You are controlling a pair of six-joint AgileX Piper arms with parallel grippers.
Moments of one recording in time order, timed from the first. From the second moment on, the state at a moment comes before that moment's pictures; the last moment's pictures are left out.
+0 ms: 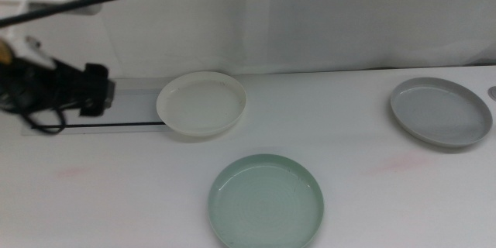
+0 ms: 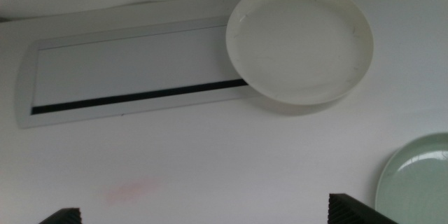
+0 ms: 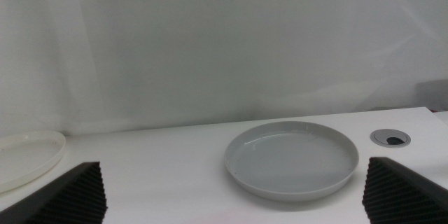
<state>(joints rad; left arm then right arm) -0.29 1.23 -1.12 0.26 0.92 -0.29 0.20 0.00 0.00 -0.31 0.13 0.39</state>
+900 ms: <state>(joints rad) -0.16 2.09 -1.78 0.08 0.90 -0.22 0.20 0.00 0.00 -0.31 0.11 0.40</state>
